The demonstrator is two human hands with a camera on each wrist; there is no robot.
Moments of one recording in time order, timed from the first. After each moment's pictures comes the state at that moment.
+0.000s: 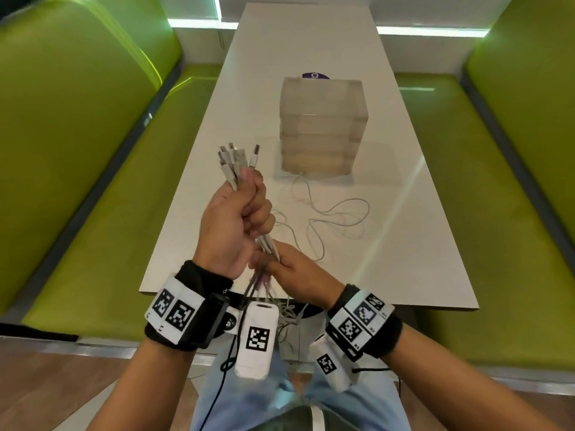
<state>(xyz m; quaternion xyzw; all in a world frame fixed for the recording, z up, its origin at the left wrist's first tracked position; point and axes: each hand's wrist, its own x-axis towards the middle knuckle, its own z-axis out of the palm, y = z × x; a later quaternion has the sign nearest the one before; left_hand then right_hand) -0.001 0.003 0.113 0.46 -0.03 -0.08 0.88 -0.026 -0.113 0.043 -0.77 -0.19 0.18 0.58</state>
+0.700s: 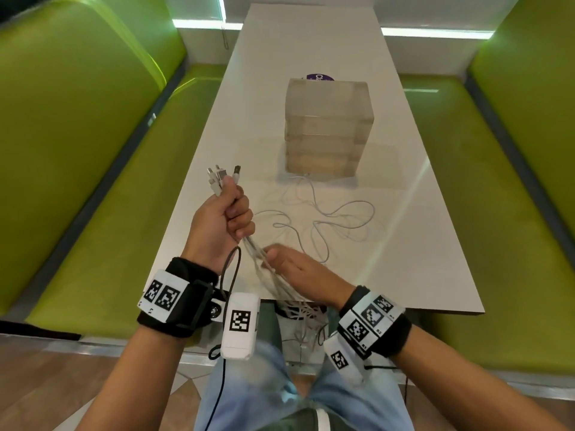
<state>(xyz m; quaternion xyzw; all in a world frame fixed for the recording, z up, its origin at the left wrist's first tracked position) 0.022 0.035 0.084 0.46 0.07 -0.12 0.87 -0.023 -0.120 0.037 -0.81 -0.16 0.22 0.52</state>
